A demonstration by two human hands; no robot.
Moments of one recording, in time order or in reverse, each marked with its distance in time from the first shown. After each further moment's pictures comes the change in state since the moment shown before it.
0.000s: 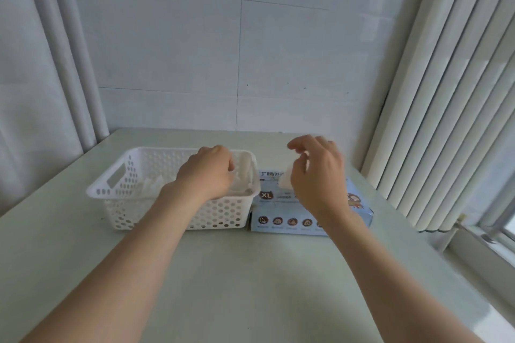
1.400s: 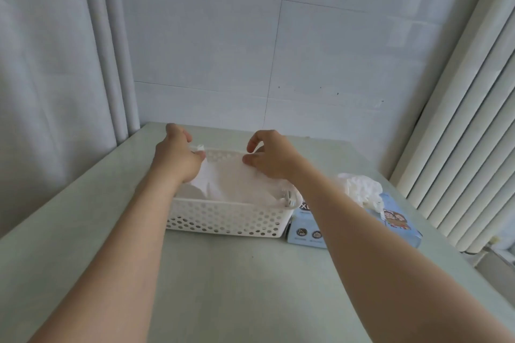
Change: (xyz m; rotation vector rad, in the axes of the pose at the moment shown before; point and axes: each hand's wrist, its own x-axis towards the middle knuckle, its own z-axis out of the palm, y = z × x) left_hand 0.014 -0.107 -0.033 -0.509 0.289 -0.399; right_hand 0.069 -0.075 0.112 0.177 -0.766 0.136
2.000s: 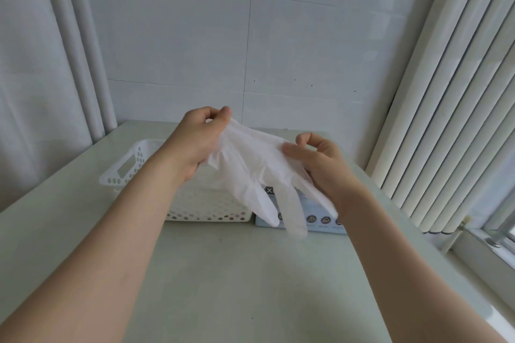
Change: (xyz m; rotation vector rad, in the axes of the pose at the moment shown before) left_hand -0.050 0.078 0.037 -0.543 -0.262 0.155; right_hand -0.129 0.059 -0.074 0.956 0.104 0.092
